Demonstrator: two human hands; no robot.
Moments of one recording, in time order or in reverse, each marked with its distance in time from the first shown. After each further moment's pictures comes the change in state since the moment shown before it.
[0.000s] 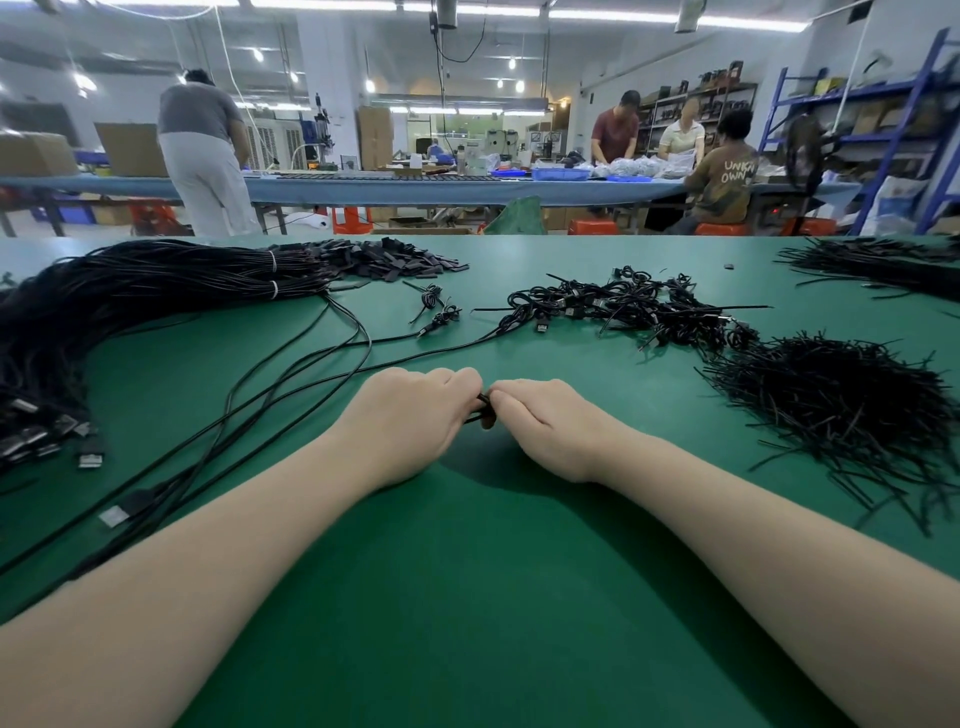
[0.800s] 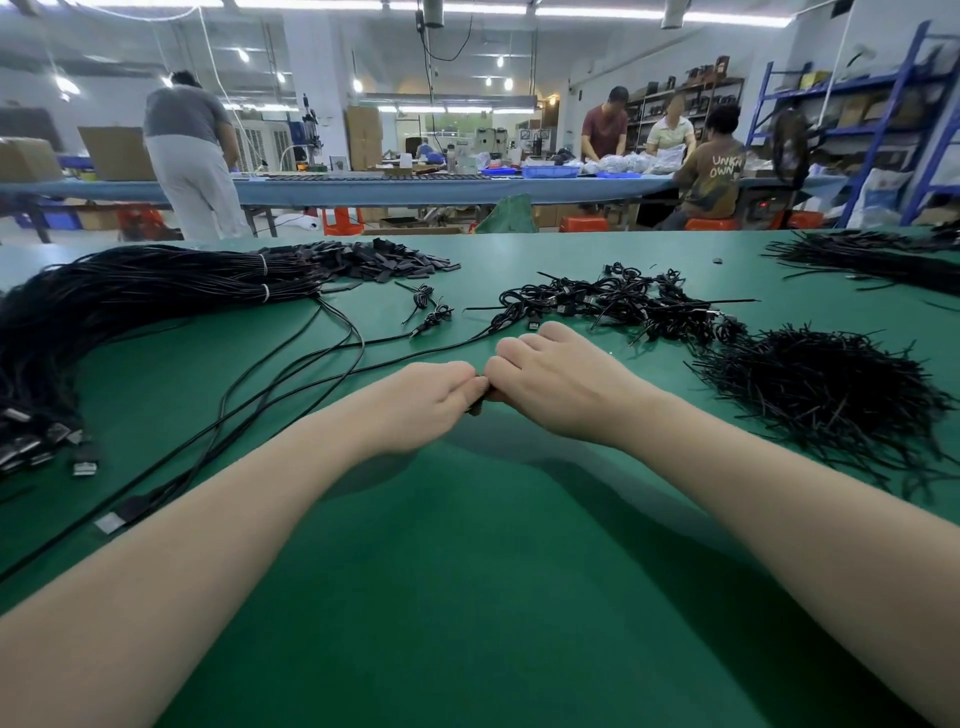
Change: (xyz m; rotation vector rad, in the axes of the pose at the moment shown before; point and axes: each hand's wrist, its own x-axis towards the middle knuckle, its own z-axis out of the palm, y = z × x) left_hand 0.019 0.001 -0.018 -0.549 -0.327 -0.171; right_hand 0.010 0.015 -0.026 -0.896 0.208 -0.381
